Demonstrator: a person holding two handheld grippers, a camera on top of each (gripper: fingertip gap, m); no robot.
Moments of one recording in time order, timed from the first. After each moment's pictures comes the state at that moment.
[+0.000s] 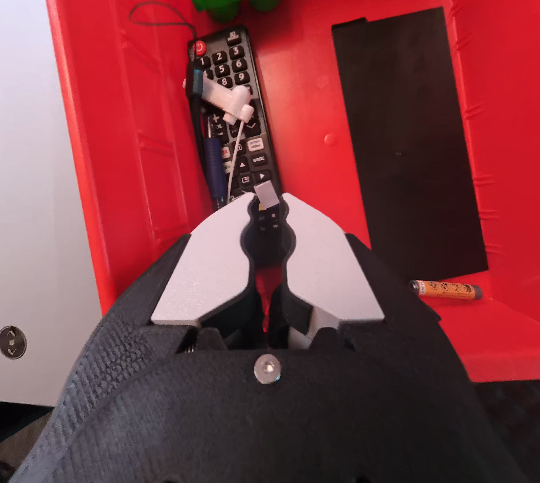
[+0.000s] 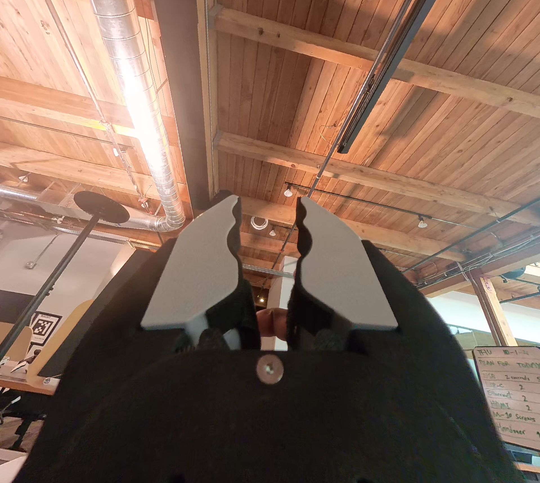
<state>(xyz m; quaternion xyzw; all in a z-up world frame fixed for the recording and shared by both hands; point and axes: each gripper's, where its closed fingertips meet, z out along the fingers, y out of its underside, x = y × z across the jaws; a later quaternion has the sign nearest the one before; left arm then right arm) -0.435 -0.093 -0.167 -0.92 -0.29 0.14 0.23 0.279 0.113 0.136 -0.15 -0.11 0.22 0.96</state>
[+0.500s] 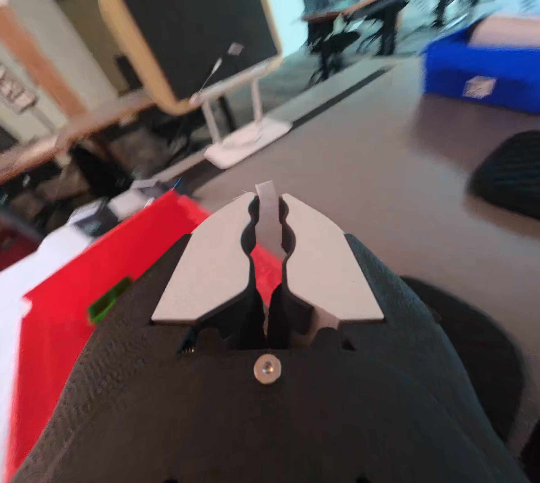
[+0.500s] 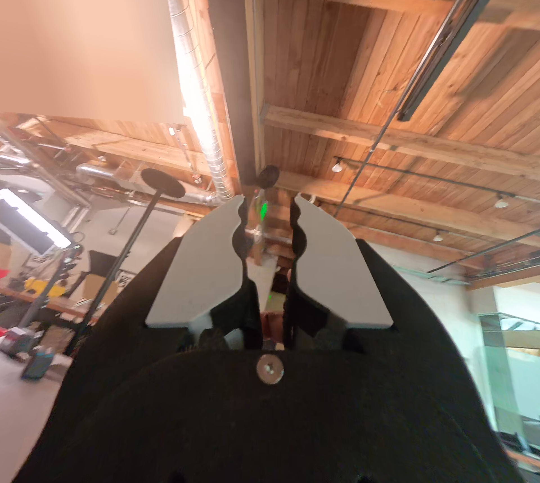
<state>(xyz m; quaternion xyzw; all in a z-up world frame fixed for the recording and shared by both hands) -0.274 -0.018 -0.020 -0.76 0.08 0.11 0.64 0.237 0.108 0.126 -0.19 -0.20 0.28 0.92</state>
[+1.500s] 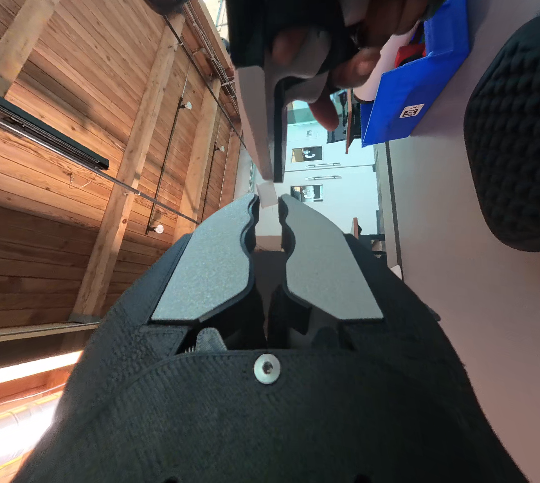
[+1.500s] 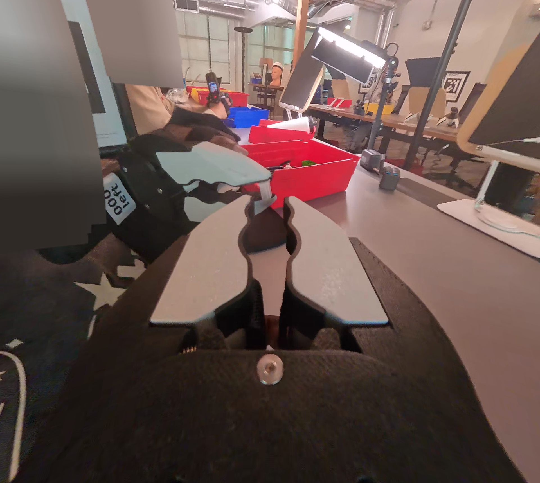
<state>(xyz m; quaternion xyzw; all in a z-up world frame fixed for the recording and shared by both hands) 0.050 0.015 -0.001 -0.33 0.53 0.52 0.58 0.053 0.009 -0.004 -0.40 -0.56 0.56 0.46</state>
